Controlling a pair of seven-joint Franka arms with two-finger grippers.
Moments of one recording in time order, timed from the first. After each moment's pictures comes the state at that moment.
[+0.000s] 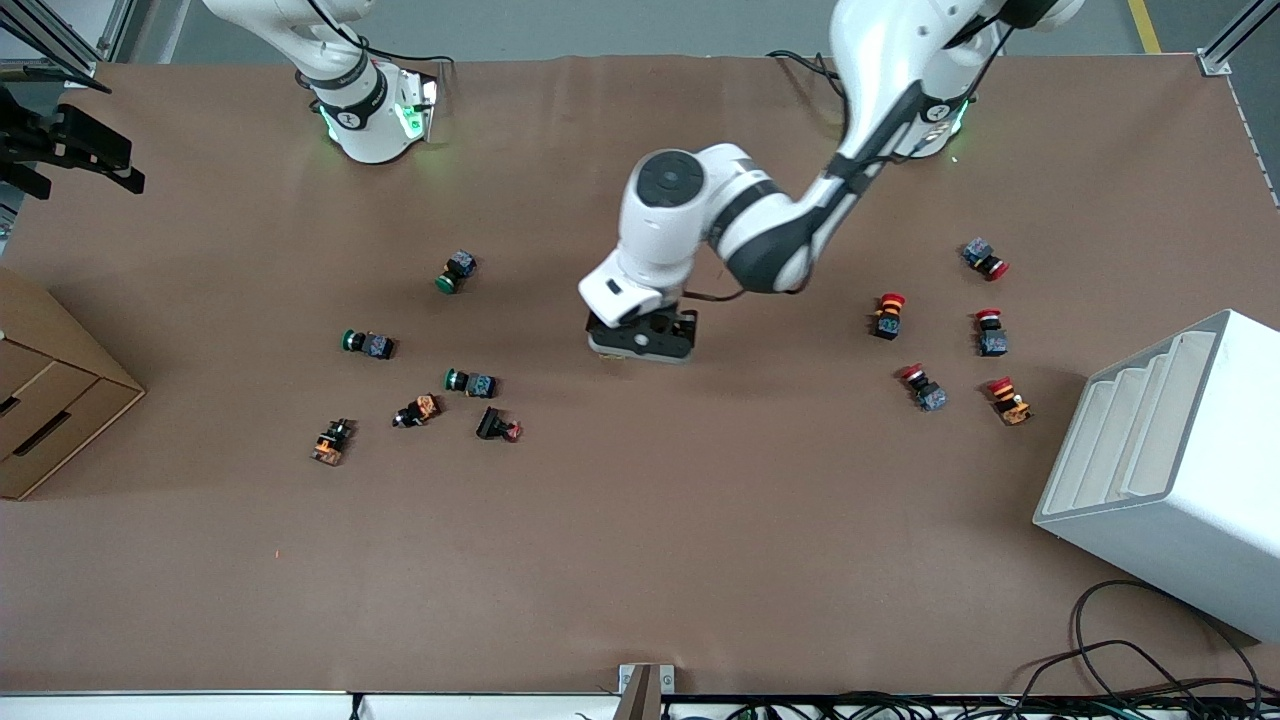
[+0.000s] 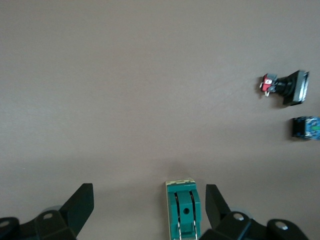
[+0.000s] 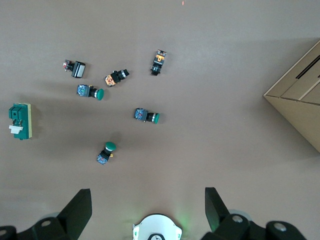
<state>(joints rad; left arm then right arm) -0.54 0.64 -0.37 -1.56 0.39 2.32 -0.93 0.00 -0.08 -0.02 -1.48 0.02 1.32 -0.06</state>
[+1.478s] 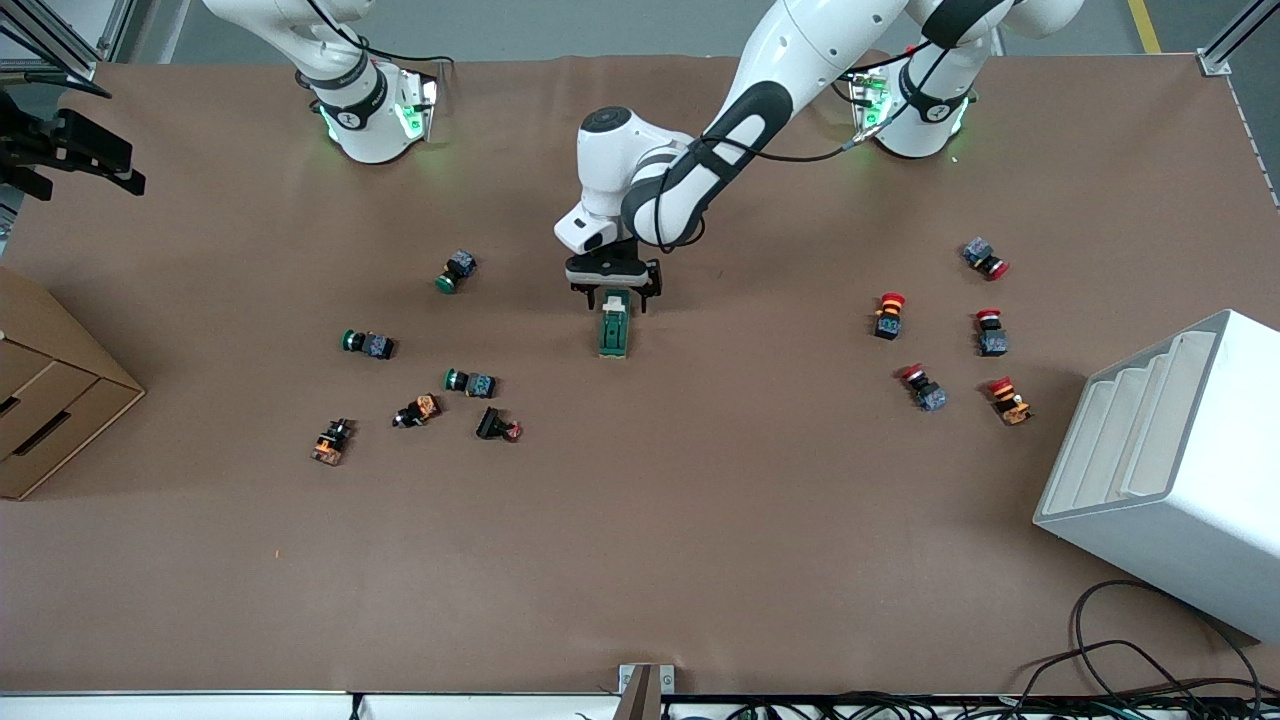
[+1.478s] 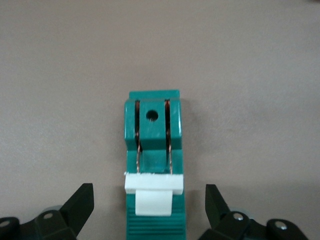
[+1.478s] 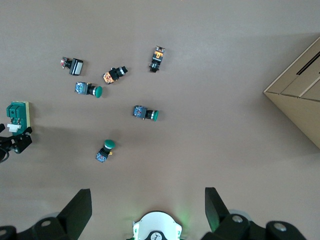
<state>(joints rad) -0.69 0.73 -0.39 -1.79 1.03 2.47 -1.69 0.00 -0.07 -0.02 -1.48 0.02 1.31 -0.06</state>
